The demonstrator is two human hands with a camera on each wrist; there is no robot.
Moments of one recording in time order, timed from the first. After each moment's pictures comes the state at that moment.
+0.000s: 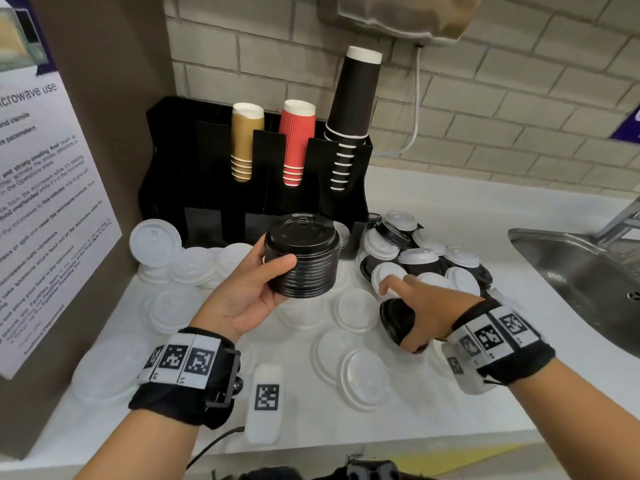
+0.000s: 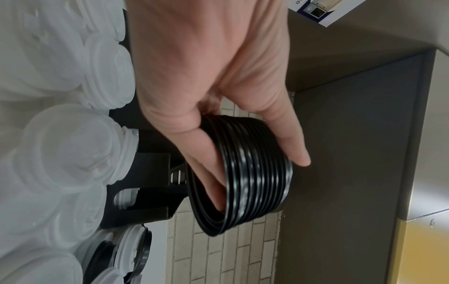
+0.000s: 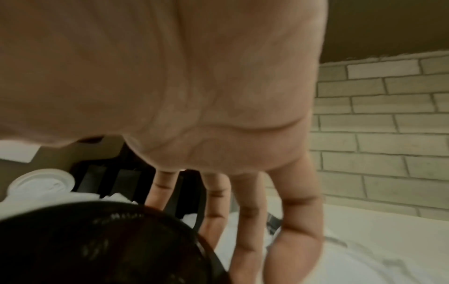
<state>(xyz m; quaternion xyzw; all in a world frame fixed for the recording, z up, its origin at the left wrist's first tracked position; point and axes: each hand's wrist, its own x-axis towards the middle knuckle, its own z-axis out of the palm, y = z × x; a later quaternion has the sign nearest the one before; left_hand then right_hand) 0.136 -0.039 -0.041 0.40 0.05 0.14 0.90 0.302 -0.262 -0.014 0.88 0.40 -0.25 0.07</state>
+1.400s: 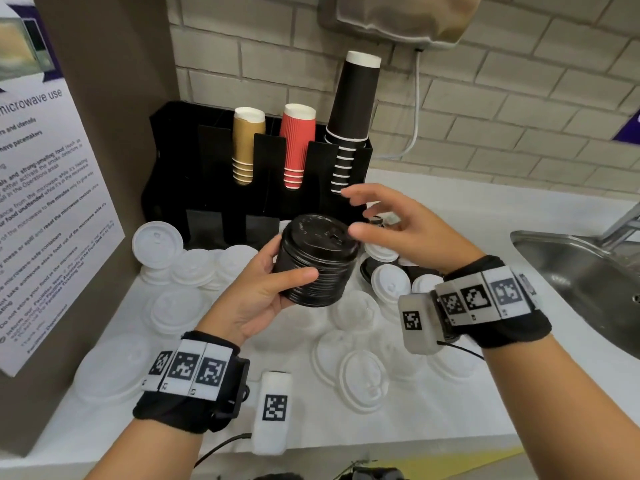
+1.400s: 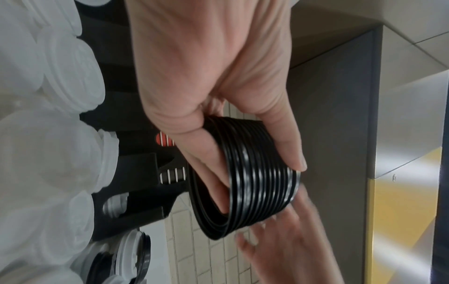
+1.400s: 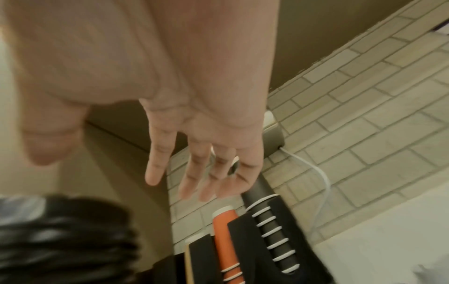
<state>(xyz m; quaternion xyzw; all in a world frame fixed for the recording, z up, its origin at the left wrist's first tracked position) 0.136 -0.052 -0.036 0.50 0.04 0.14 0.86 0.278 -0.217 0.063 0.76 0.50 -0.12 -0.40</state>
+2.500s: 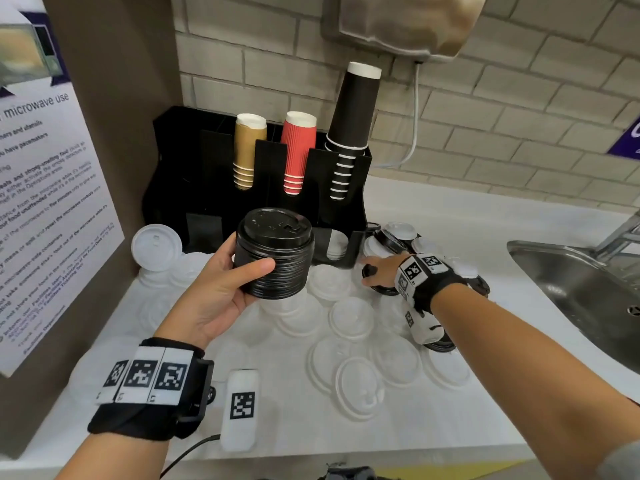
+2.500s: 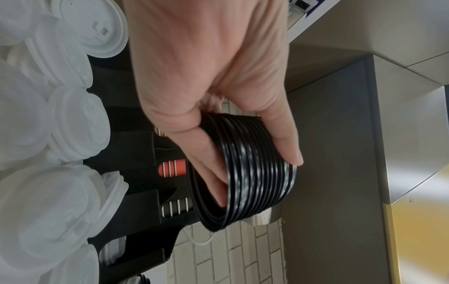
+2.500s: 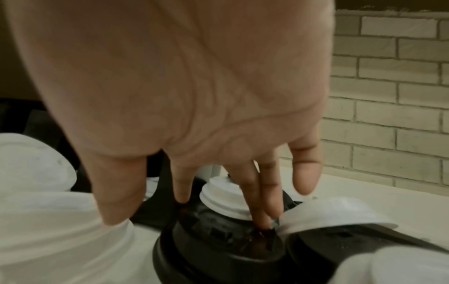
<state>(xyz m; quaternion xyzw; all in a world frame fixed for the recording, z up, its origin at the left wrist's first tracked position) 0.114 -0.028 -0.029 0.47 0.05 0.21 0.86 0.363 -0.186 -0.033 0.93 0.29 -0.17 0.17</state>
